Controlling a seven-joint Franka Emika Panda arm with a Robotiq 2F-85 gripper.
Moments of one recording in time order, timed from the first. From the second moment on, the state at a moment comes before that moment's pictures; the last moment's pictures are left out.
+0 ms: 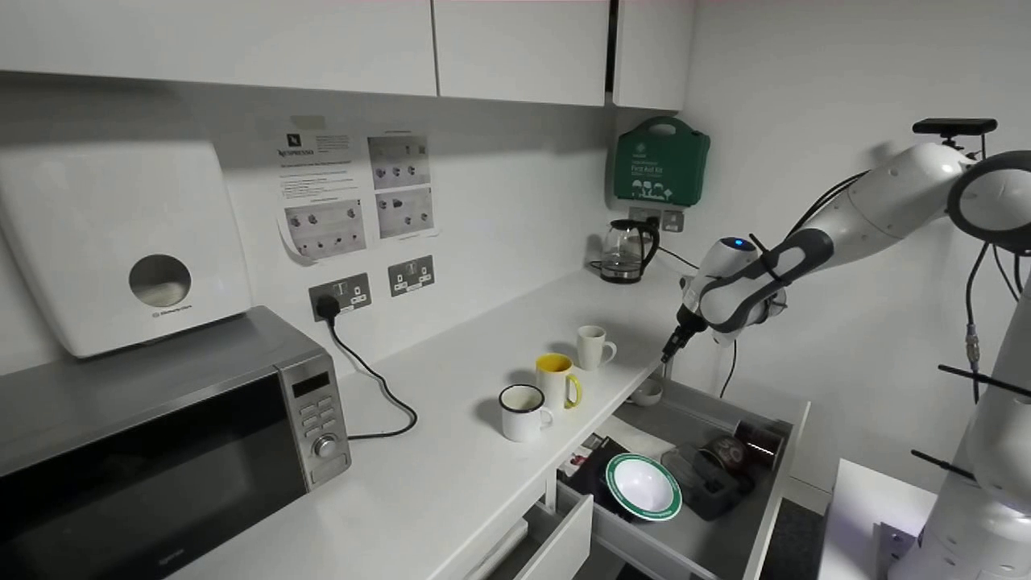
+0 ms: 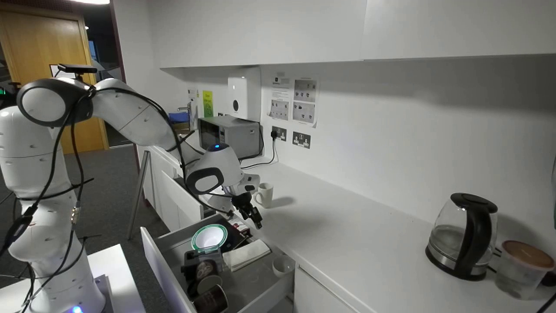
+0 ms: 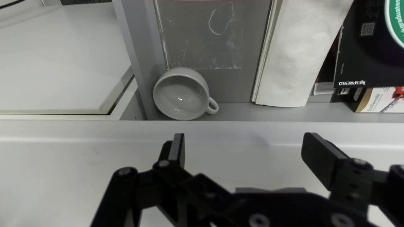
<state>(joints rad) -0.16 0.04 -0.17 -2.42 0.04 2.84 -0.33</state>
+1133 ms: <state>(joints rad) -0.18 0.10 -0.20 -2.42 0.09 2.80 -0.49</state>
